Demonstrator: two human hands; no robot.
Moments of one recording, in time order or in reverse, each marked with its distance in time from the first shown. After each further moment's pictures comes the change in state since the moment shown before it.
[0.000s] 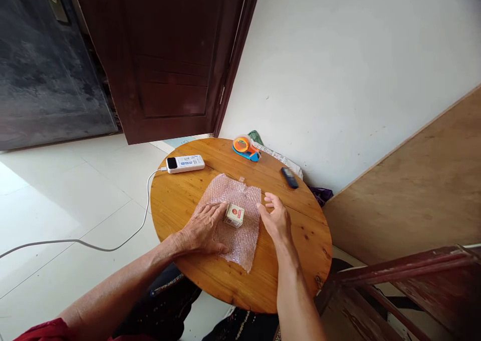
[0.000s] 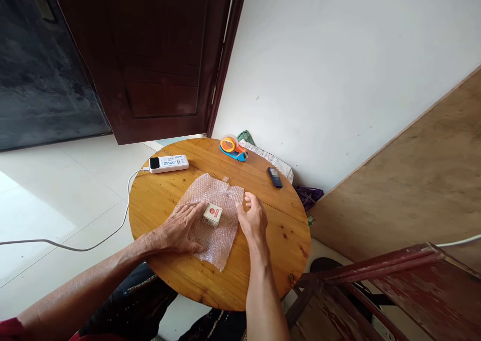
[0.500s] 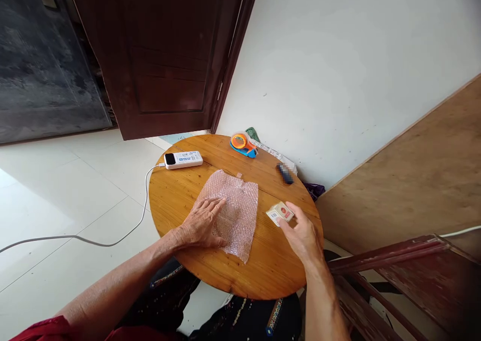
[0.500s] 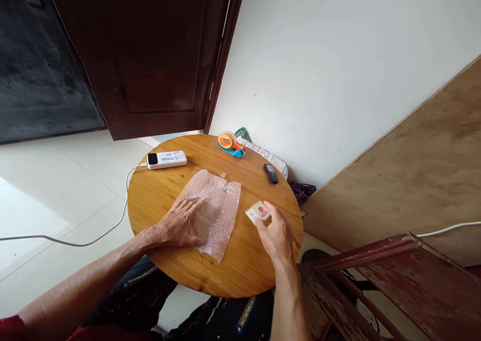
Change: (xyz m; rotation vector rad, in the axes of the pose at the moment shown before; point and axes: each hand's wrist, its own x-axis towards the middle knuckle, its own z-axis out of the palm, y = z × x) left_hand 0.000 -0.003 0.001 0.042 -0.001 0.033; right_hand -0.031 0.039 -0.058 -0.137 0.009 -0.030
